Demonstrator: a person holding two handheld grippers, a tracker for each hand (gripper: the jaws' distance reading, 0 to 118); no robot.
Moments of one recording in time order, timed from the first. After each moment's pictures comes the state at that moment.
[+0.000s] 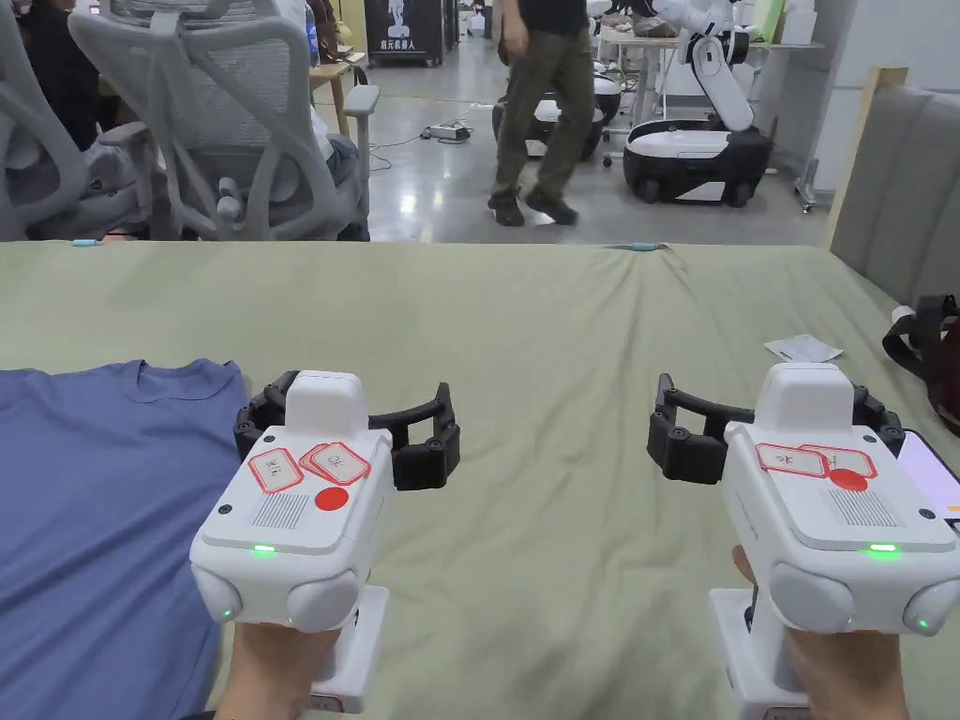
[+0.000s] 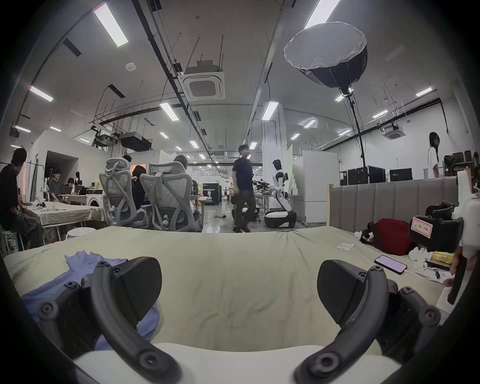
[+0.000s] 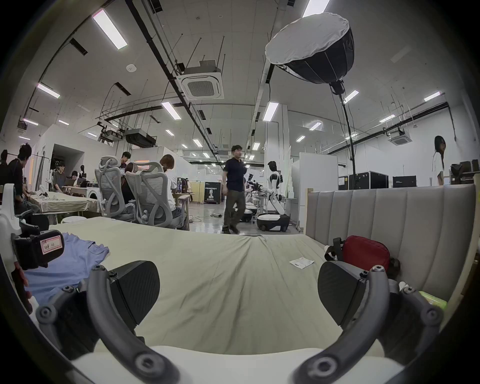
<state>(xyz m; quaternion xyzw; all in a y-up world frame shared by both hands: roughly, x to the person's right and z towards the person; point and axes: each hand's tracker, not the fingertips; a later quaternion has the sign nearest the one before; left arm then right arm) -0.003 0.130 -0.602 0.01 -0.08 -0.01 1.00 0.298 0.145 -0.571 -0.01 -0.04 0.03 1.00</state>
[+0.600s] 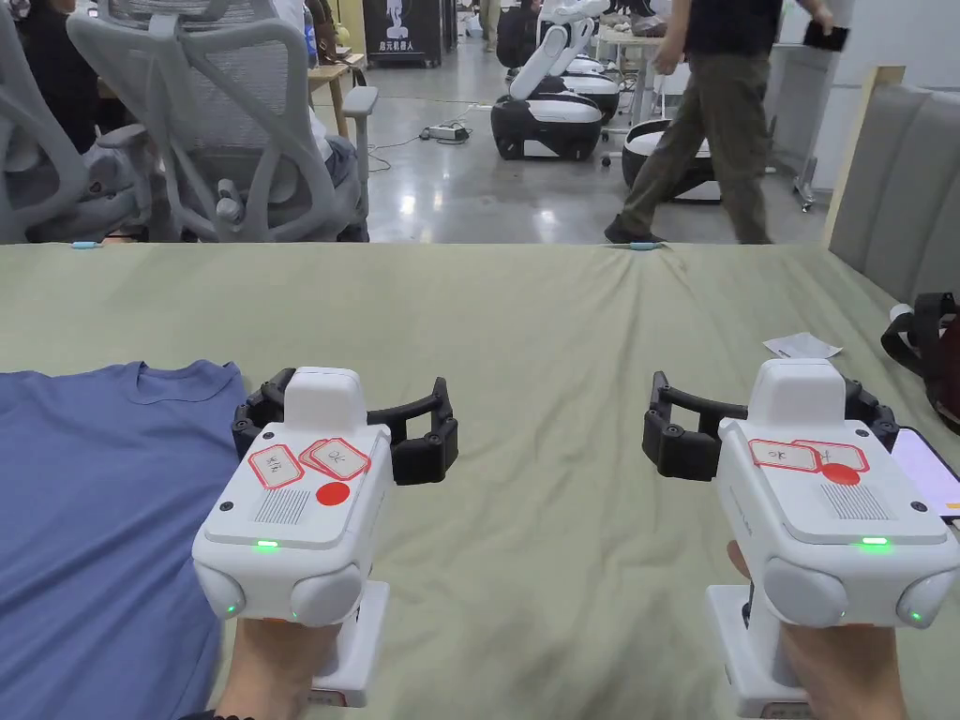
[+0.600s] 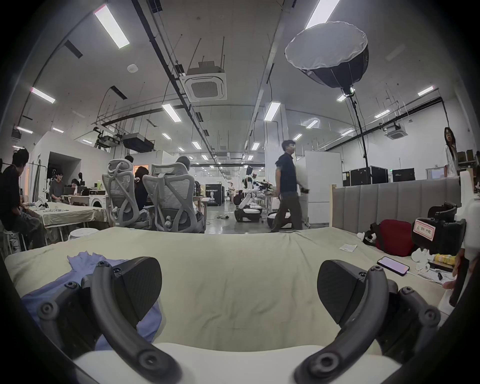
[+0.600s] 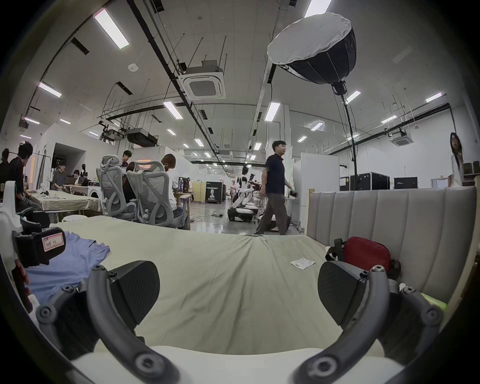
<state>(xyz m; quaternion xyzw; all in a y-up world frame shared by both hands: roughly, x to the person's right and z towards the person) -0.002 0.132 -0.603 0.02 -0.07 -0.01 1.00 0.296 0.147 -0.572 -0.01 -0.04 0.03 1.00</state>
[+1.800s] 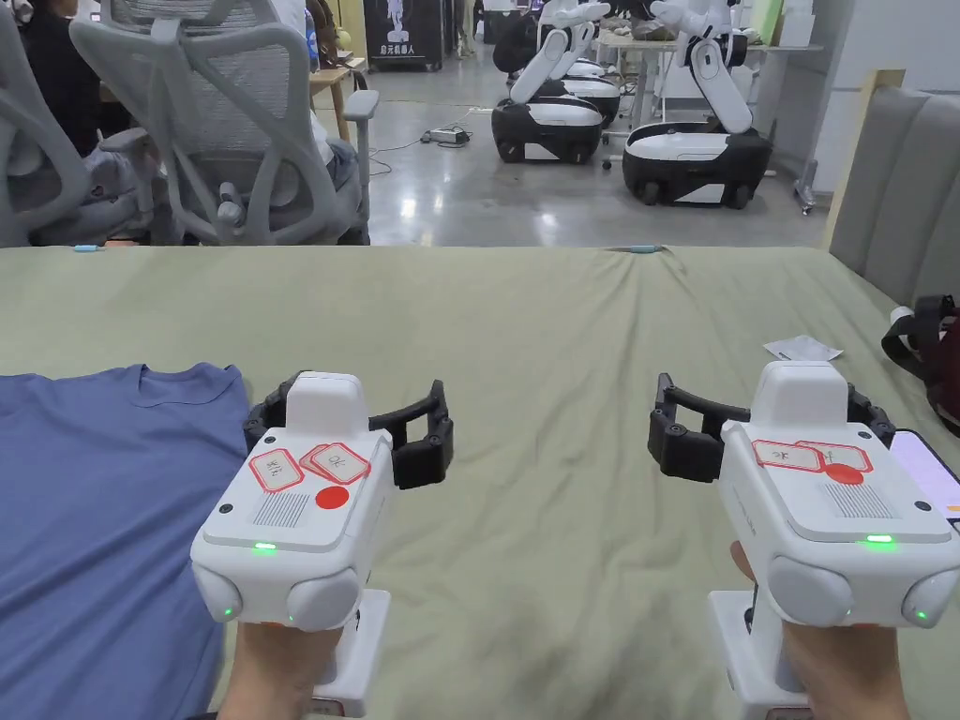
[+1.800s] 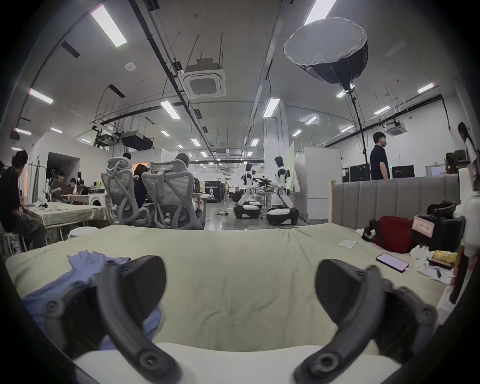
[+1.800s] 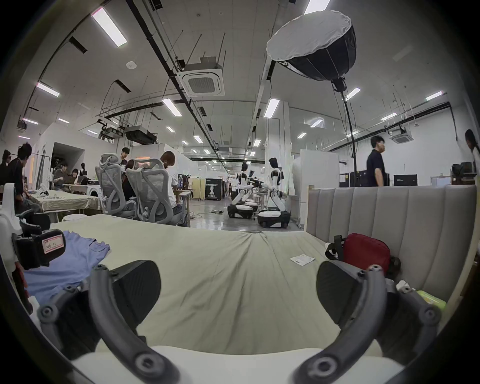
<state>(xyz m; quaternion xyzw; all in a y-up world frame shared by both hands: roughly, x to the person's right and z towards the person) -0.003 0.135 -0.601 0.01 -0.08 0.00 1.00 0.298 0.149 -0.571 -0.02 -0.04 0.02 1.00</state>
